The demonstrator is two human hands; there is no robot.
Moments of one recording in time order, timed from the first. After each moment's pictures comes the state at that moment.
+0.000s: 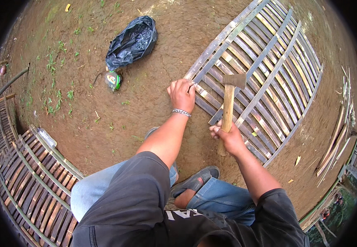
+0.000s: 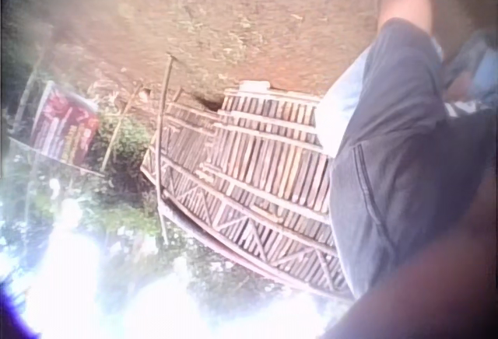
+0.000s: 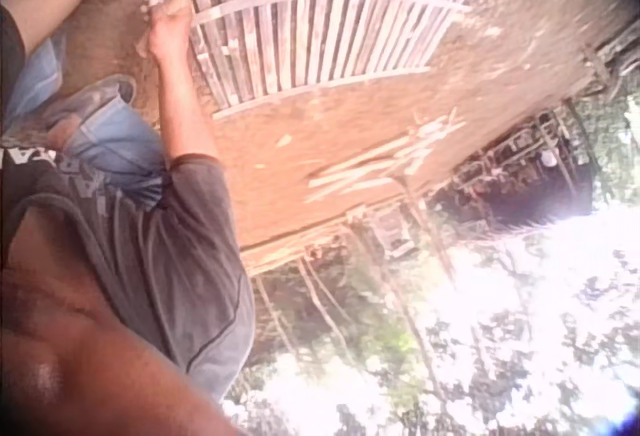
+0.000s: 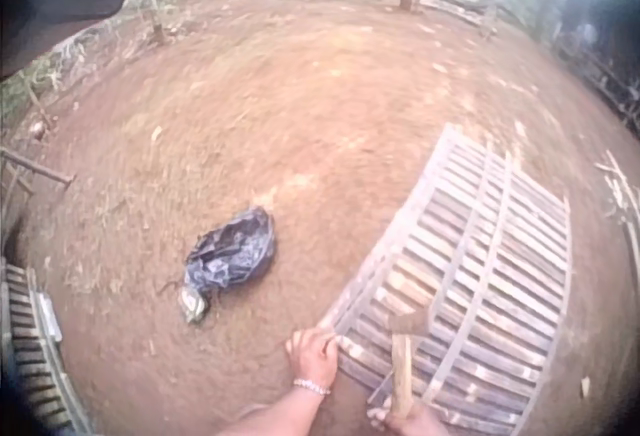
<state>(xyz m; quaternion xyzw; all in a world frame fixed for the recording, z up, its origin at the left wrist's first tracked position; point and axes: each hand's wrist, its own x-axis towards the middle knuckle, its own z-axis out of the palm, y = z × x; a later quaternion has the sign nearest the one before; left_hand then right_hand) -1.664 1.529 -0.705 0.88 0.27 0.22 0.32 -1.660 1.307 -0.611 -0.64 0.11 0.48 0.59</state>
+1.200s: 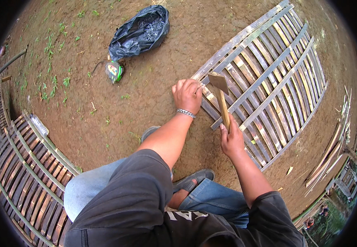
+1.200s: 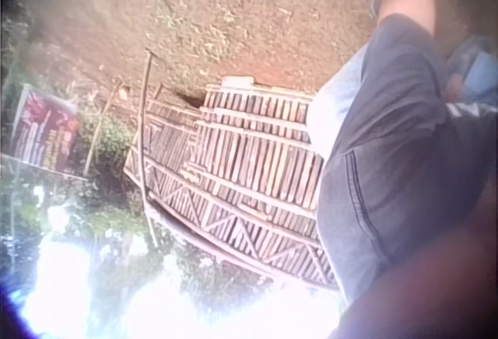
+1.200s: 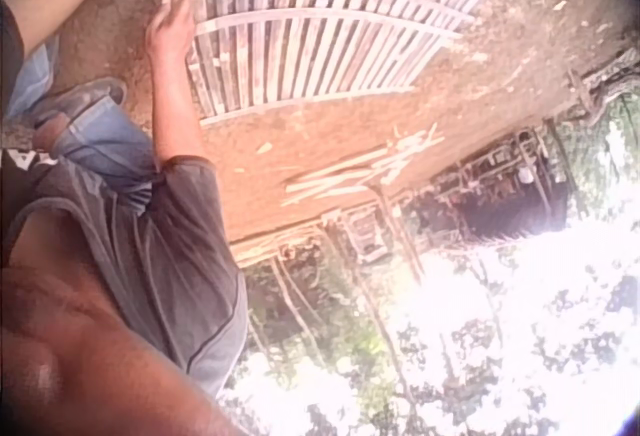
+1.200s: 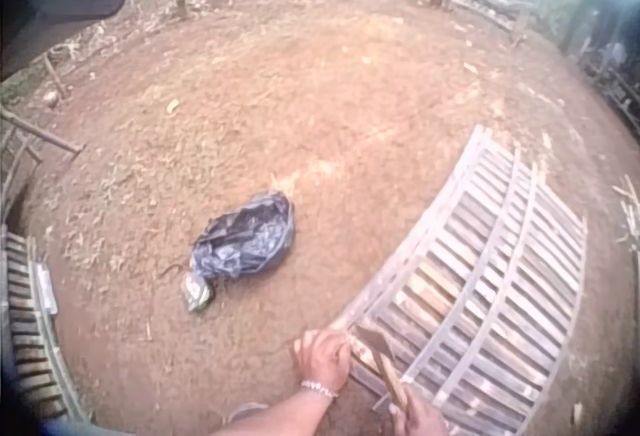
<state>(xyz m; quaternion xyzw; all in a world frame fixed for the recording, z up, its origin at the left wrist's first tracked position) -1.664 1.533 -0.707 0.88 0.29 0.23 0.31 -1.647 1.331 -0.600 -0.90 -0.23 0.25 0.27</state>
